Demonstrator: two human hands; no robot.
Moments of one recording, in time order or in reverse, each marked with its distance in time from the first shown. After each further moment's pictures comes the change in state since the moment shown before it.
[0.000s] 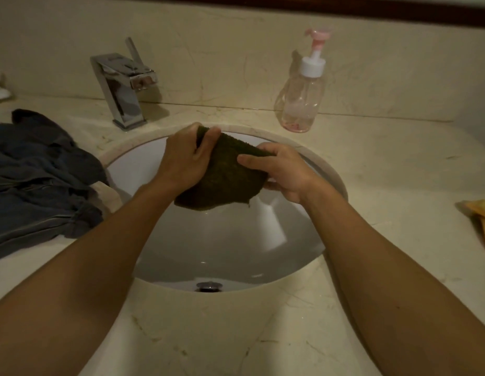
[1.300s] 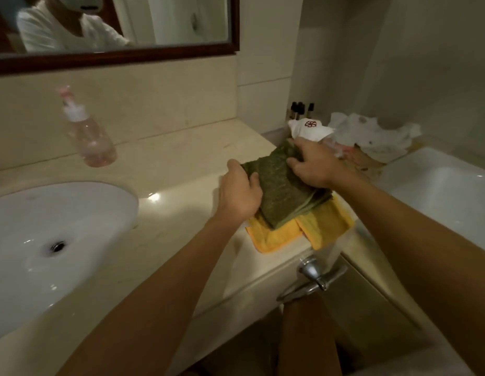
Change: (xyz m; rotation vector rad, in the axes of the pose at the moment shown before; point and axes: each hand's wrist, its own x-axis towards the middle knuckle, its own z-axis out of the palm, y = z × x) left_hand -0.113 0.378 0.211 -0.318 -0.447 -0.023; right_hand -0.312 0.005 -0.309 -0.932 0.711 0.250
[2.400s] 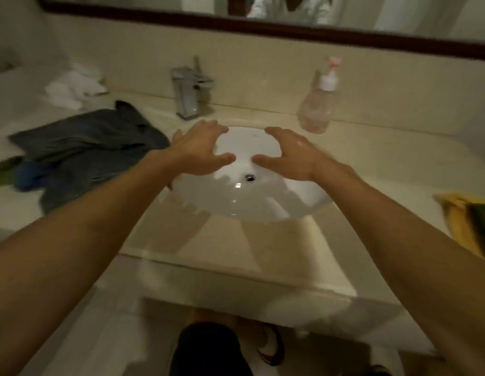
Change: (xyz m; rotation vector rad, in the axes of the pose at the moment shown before) left_hand -0.113 -0.214 -0.387 0.779 0.074 -0.290; right_hand -0.057 -0.375 0.170 -0.010 -0.383 -0.730
